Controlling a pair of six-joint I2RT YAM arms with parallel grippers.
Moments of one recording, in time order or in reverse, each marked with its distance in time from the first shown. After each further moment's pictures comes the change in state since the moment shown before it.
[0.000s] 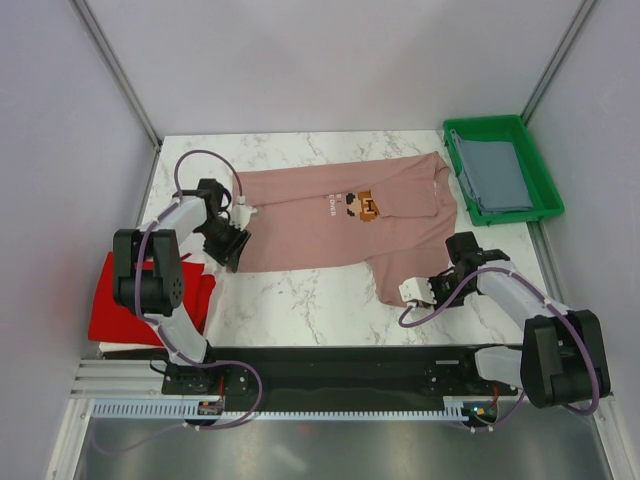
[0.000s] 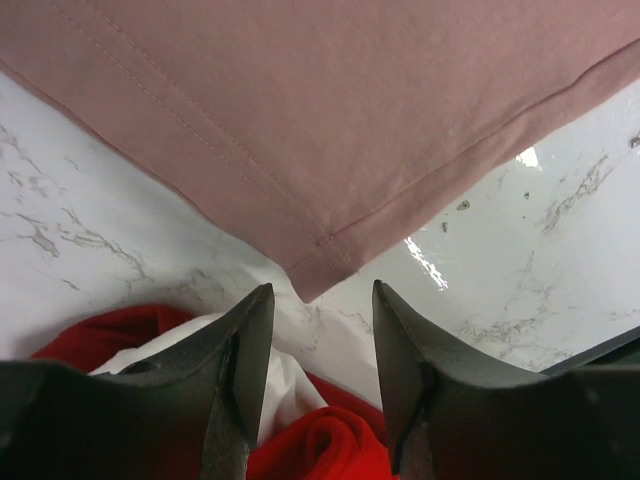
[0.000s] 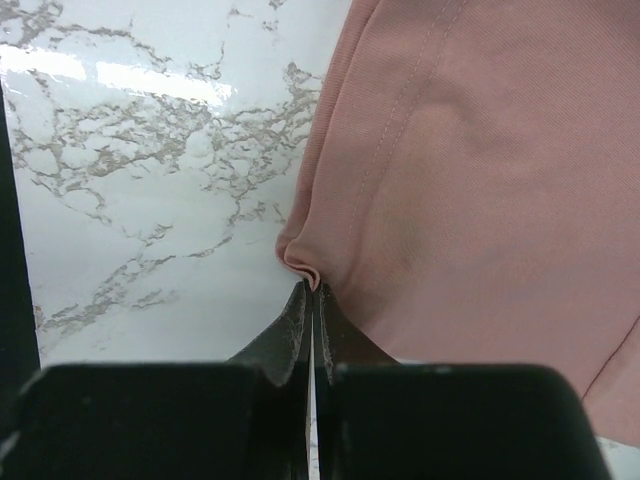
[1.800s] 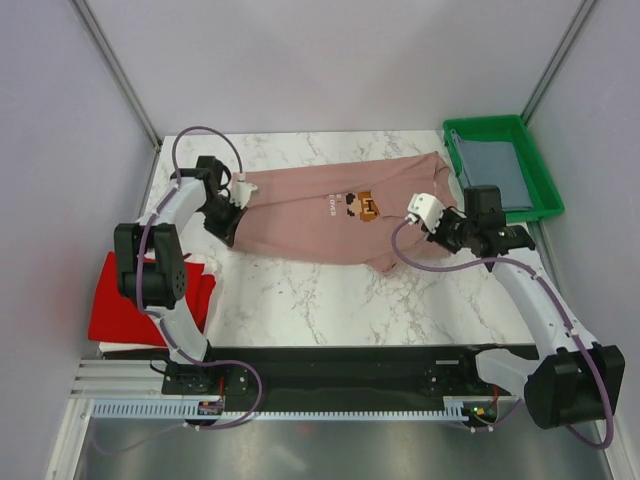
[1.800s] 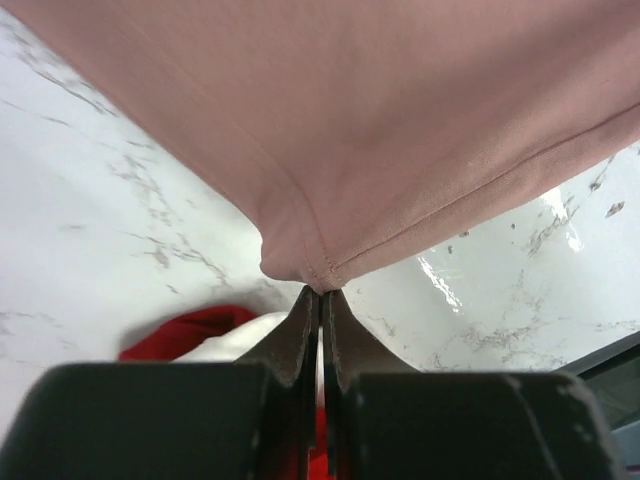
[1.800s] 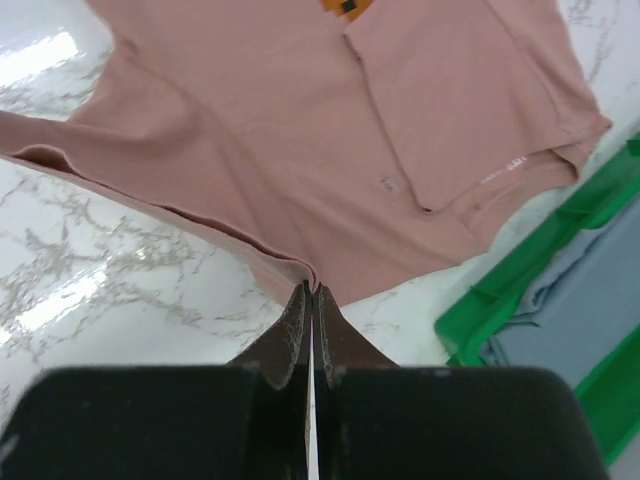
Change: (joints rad) left arm -0.010 0.057 0.191 -0.075 0.002 0.000; right arm 0.000 -0.126 0.295 0.188 0.034 0.694
